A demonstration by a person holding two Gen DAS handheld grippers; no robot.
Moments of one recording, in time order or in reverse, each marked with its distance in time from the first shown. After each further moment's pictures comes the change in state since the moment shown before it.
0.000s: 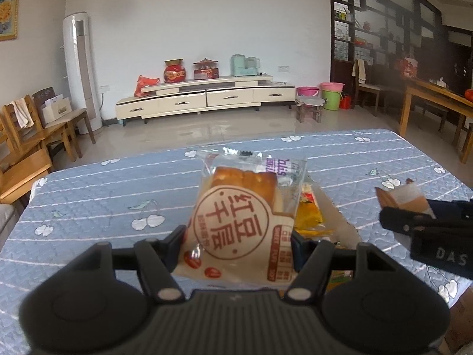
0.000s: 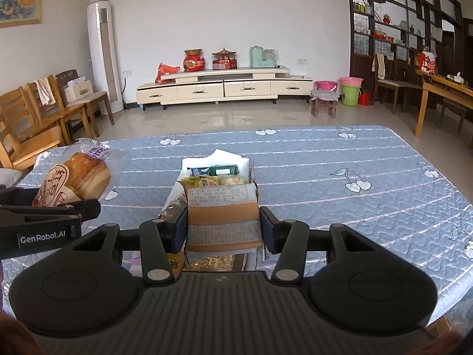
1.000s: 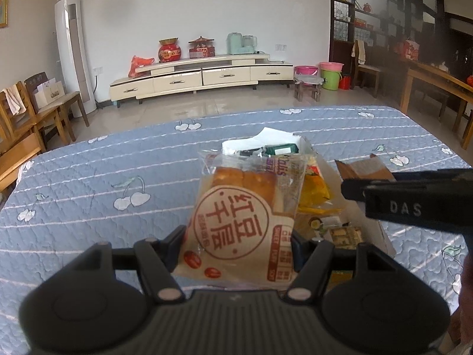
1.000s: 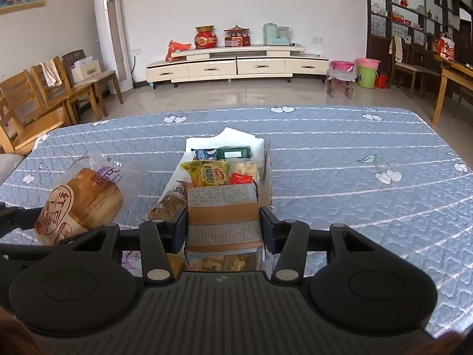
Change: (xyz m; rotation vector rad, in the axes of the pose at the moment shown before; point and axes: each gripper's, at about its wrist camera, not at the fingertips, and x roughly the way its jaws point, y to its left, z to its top) left arm 0.045 -0.004 -0.007 -0.001 0.089 -0.009; right arm 0.054 0.020 0.013 -0.008 0.099 0.055
